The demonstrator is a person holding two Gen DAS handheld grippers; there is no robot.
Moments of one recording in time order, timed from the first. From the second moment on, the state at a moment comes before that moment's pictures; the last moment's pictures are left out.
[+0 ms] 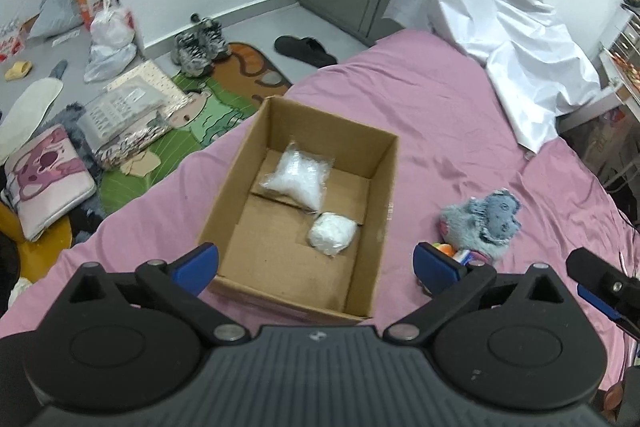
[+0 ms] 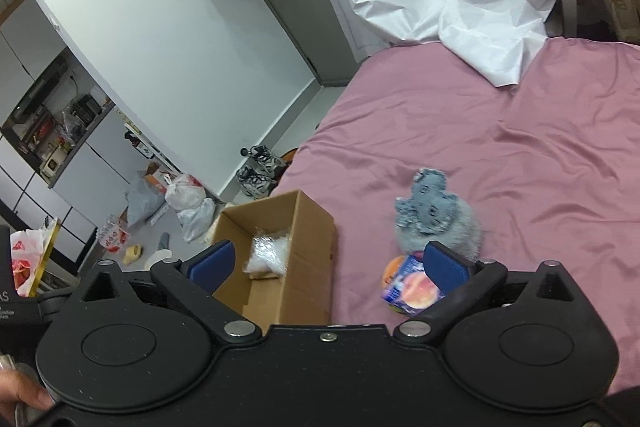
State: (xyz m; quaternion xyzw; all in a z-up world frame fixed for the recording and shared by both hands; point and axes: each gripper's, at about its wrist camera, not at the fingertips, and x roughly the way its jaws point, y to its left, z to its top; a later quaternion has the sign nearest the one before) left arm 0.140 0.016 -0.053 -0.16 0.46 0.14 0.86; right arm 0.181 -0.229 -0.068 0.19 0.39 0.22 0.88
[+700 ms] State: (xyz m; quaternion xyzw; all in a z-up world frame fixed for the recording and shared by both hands) left arm 0.138 -0.066 -0.055 -0.15 0.46 0.08 0.87; right arm 0.164 -0.320 -0.076 0.18 0.43 0.15 0.87
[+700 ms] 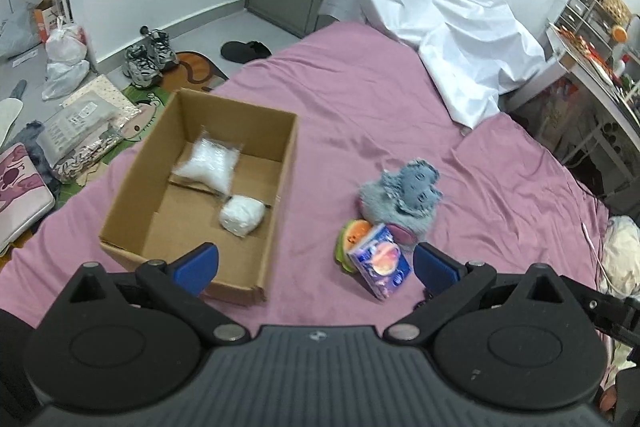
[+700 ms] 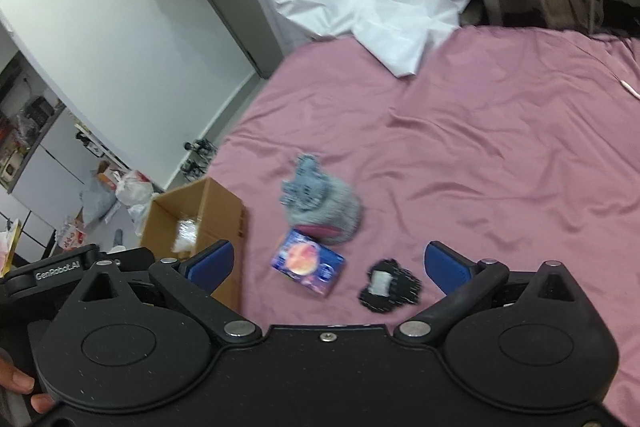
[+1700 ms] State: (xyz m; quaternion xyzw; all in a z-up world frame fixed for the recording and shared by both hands) left arm 0.192 -0.111 -0.154 -0.23 0.50 0.09 0.83; right arm 0.216 -0.329 -0.166 0.26 0.56 0.10 0.78
